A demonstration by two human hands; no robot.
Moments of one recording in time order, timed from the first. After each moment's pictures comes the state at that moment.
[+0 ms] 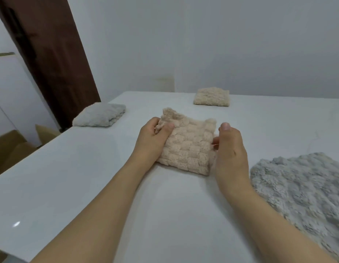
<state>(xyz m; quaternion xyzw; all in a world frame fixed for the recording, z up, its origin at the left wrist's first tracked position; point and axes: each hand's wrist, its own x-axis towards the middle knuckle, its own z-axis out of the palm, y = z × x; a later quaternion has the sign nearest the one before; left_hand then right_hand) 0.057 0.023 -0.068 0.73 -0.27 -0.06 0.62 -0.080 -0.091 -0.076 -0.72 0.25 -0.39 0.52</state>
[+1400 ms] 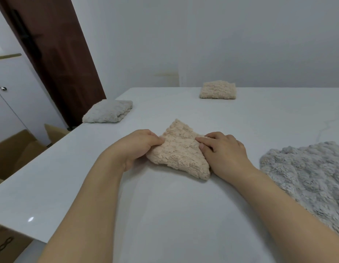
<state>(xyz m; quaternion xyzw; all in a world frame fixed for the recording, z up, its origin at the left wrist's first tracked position) 0.060 0.077 -0.045 0.82 -0.17 -0.25 0.49 -0.068 -0.099 -0.086 -0.95 0.21 -0.15 0.19</state>
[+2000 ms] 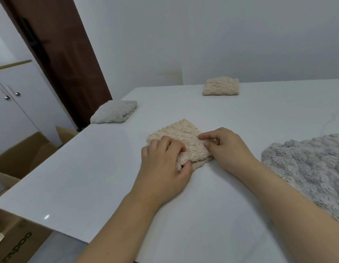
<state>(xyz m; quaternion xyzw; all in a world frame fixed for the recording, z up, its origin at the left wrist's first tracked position) -0.014 0.077 -0.090 0.87 -0.41 0.17 0.22 -0.072 -0.101 -0.080 -0.89 0.19 -0.19 0.38</state>
